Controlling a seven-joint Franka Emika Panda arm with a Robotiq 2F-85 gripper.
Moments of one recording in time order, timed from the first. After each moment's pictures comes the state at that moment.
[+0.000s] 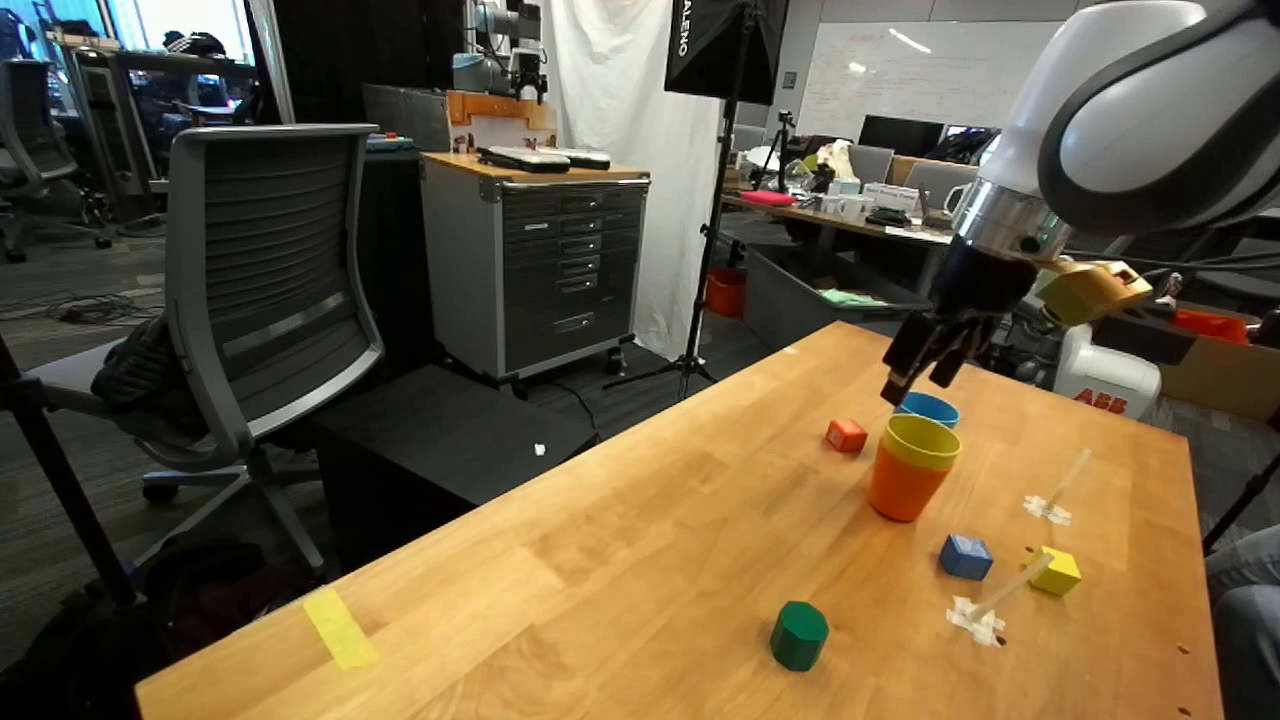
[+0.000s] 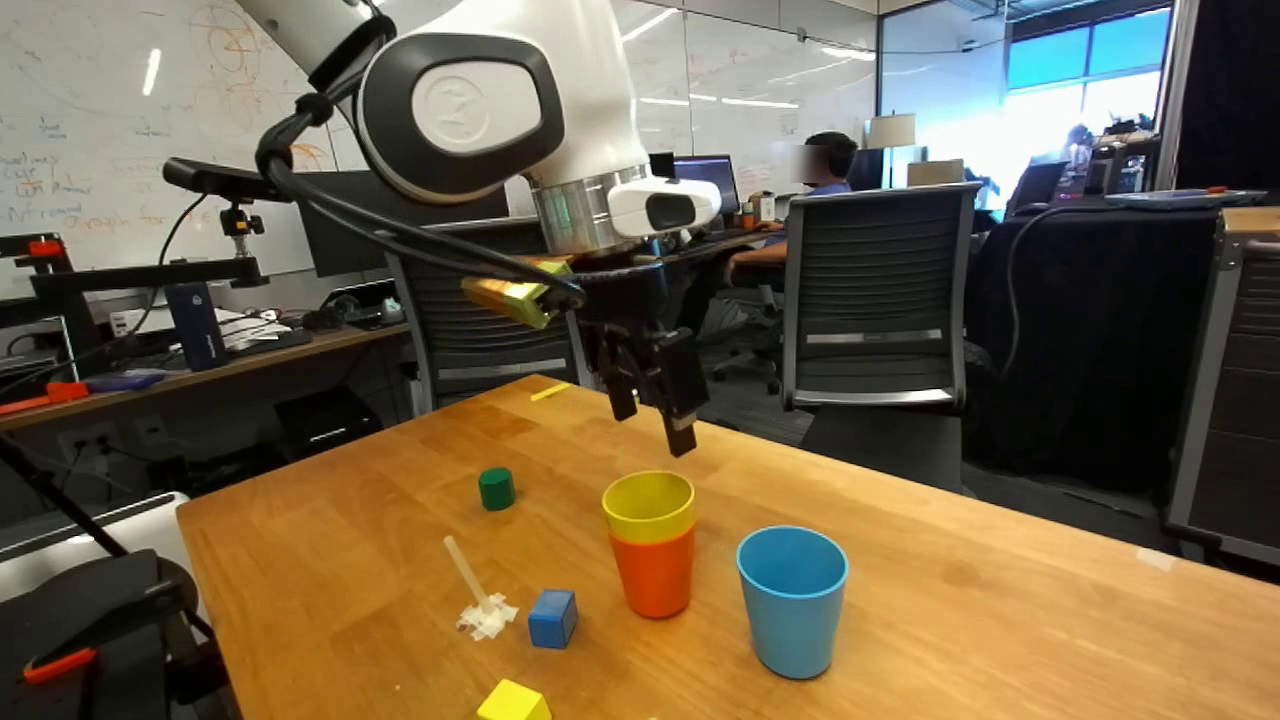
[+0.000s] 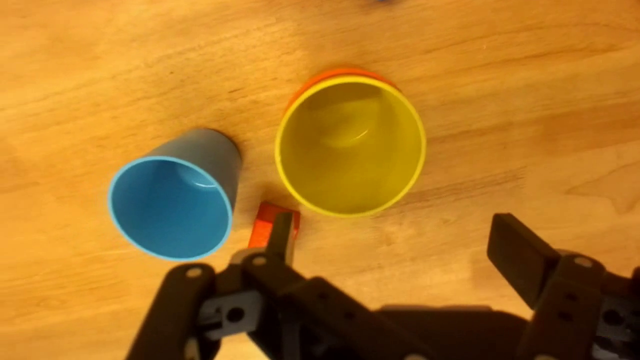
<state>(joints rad) -0.16 0.26 -0.08 -2.24 0.01 2.66 -0.09</state>
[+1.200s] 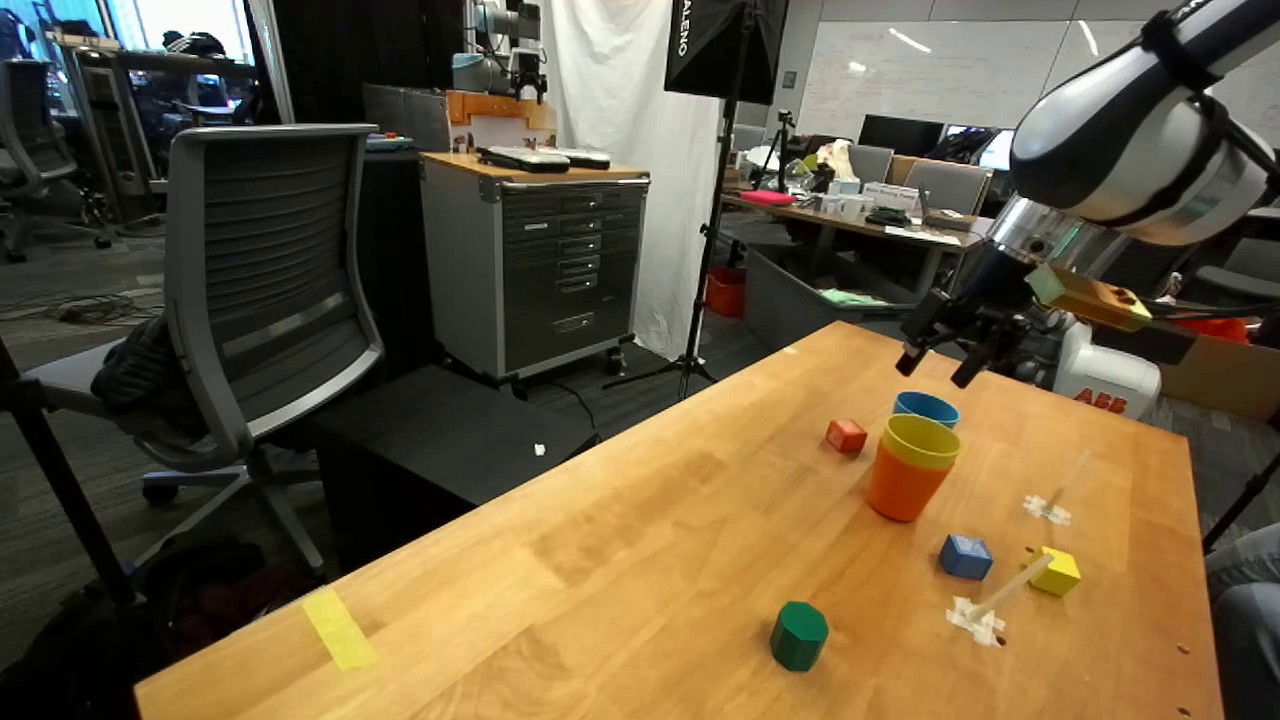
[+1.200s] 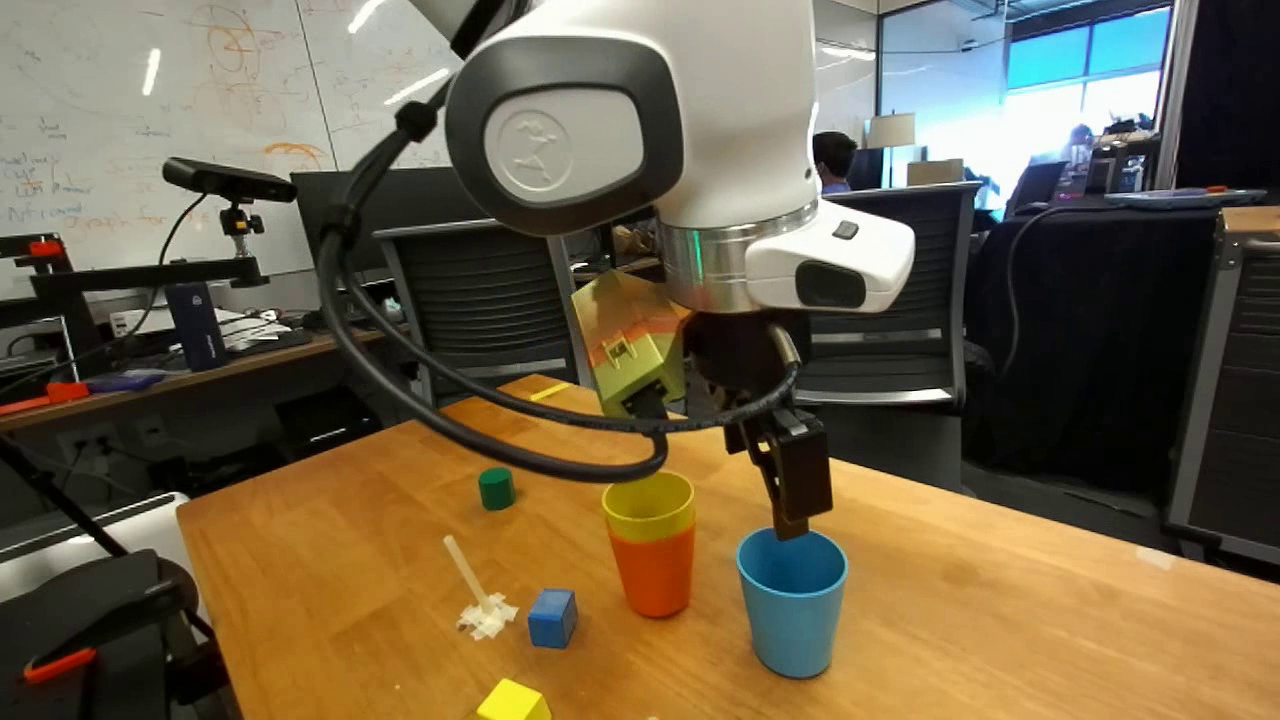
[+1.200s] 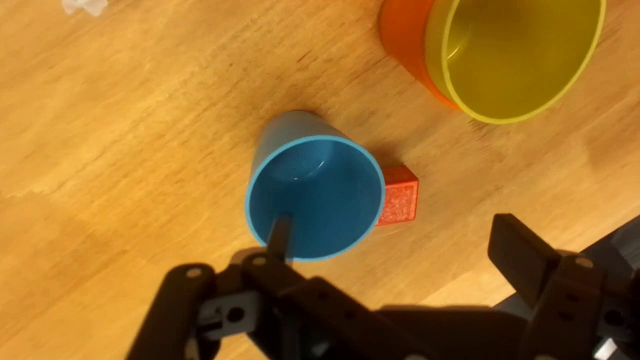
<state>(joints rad) -0.36 0.42 -0.07 -2.06 0.41 2.61 -0.24</state>
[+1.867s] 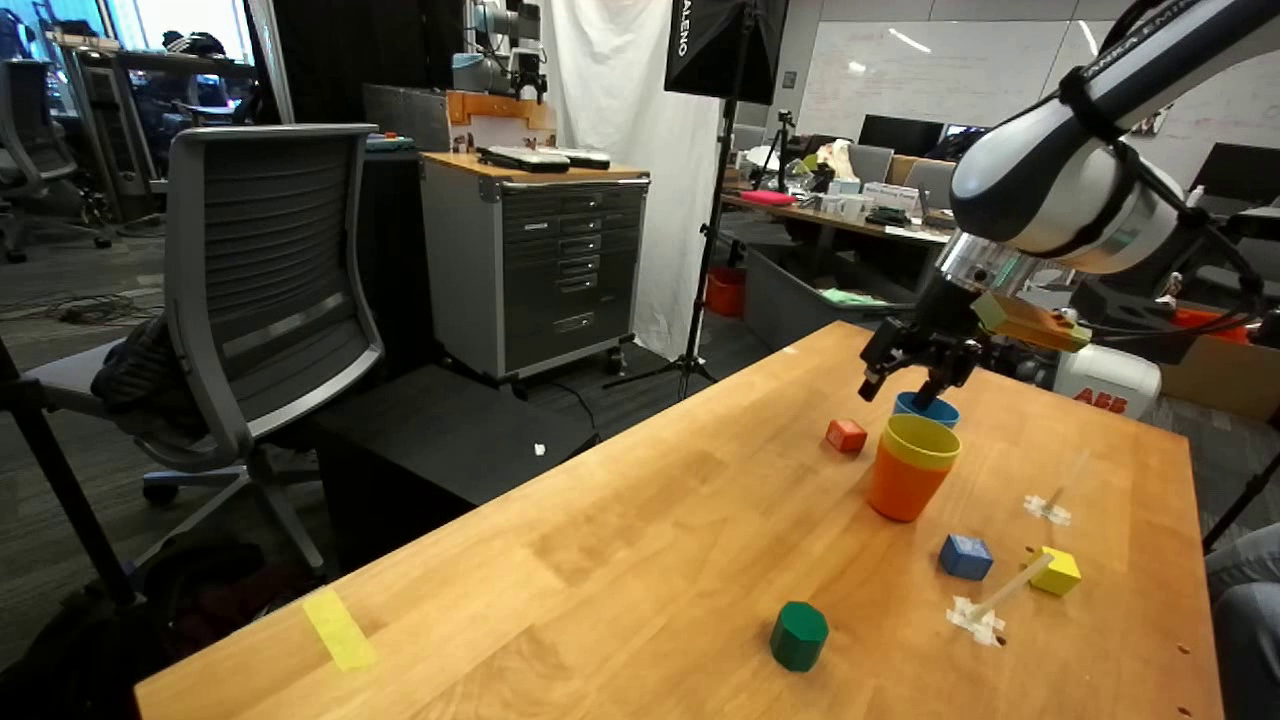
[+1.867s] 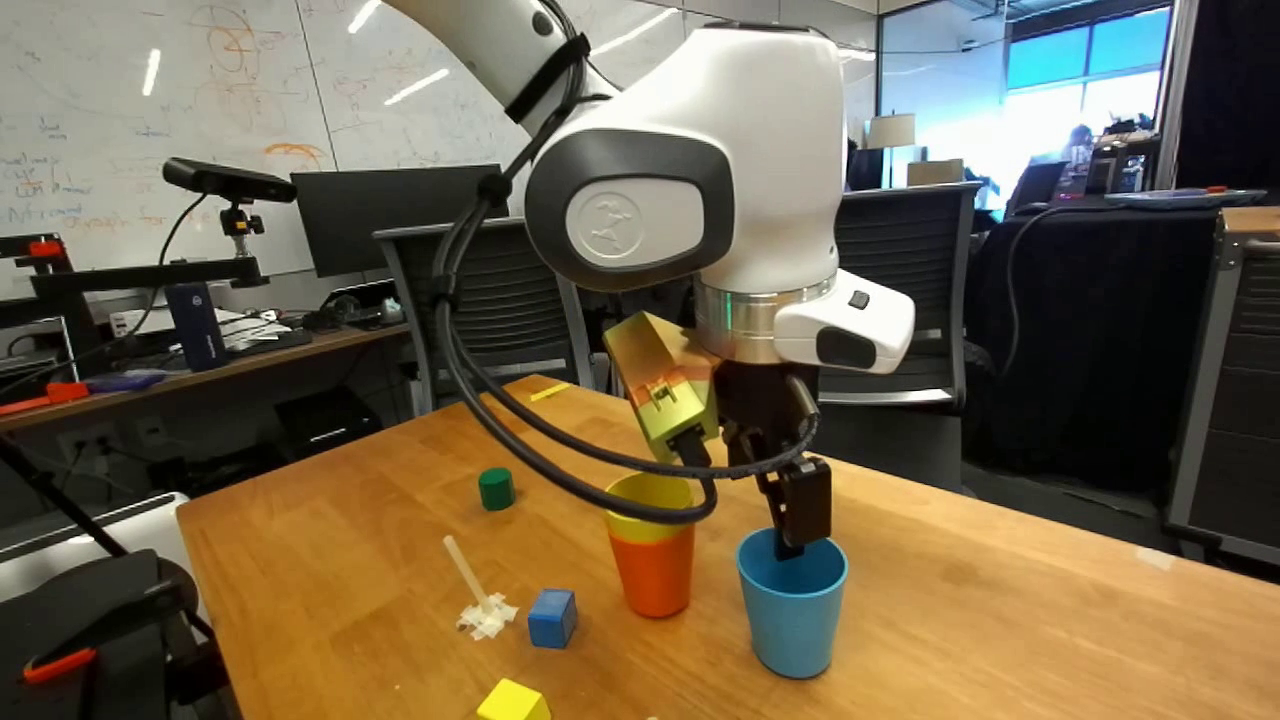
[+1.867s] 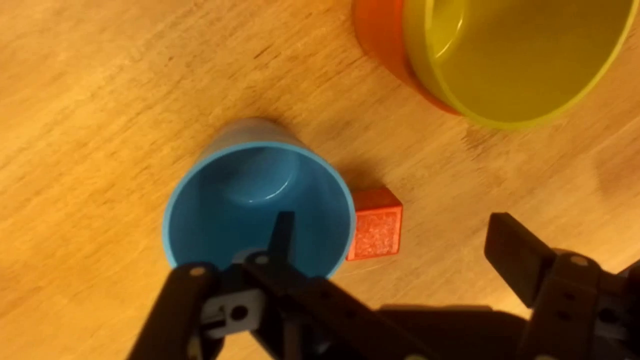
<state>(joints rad) -0.34 0.56 -0.04 -1.93 0.39 2.56 -0.22</state>
